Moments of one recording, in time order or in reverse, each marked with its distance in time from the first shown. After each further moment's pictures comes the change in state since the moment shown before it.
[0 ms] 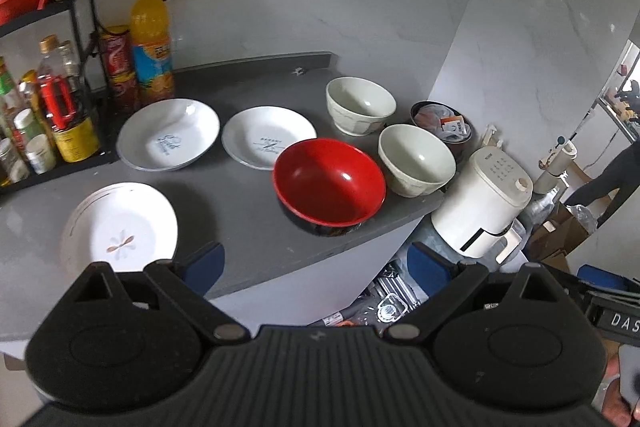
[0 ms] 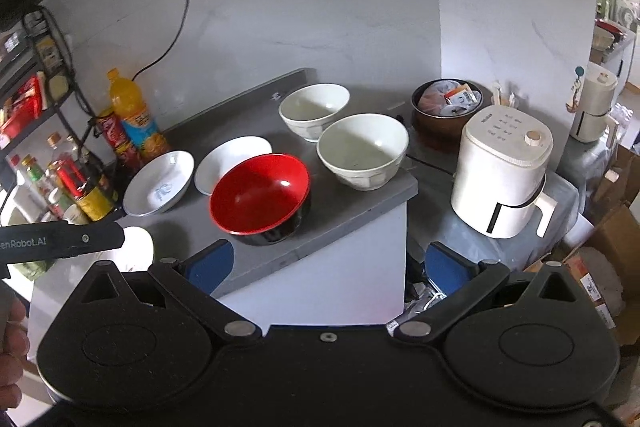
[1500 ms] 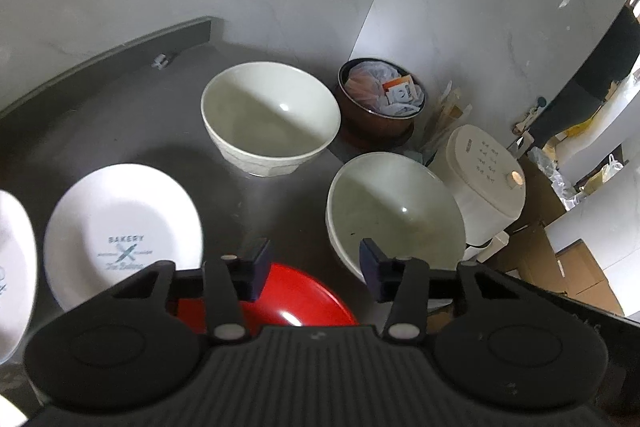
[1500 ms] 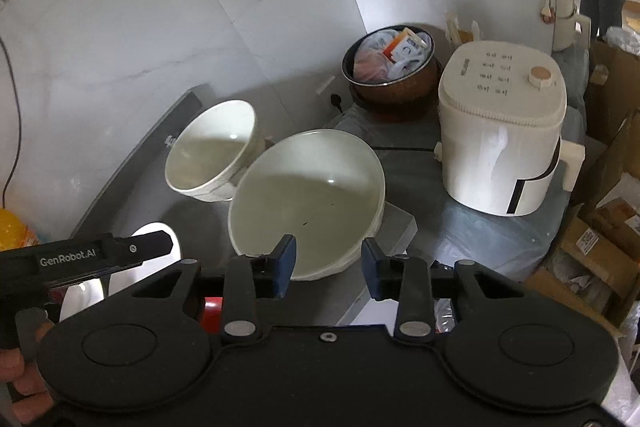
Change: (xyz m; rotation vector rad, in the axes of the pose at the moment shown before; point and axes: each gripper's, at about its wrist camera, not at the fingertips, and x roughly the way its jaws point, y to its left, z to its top) left arm 0.287 -0.043 0.148 0.195 0.202 -0.262; right arm 0.212 -0.045 0.077 0.389 0.066 -0.133
